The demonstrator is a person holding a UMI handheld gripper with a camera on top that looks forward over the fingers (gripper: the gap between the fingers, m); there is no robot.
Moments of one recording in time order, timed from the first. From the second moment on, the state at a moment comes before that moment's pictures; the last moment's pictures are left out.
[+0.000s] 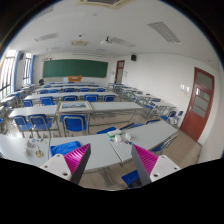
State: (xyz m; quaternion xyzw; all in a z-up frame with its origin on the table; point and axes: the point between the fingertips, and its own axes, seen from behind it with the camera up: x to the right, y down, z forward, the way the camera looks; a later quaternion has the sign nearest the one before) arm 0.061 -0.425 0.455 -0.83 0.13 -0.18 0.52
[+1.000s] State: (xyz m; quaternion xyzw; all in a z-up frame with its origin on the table) arm -0.252 -0.110 0.032 -0.90 -0.12 0.01 0.41
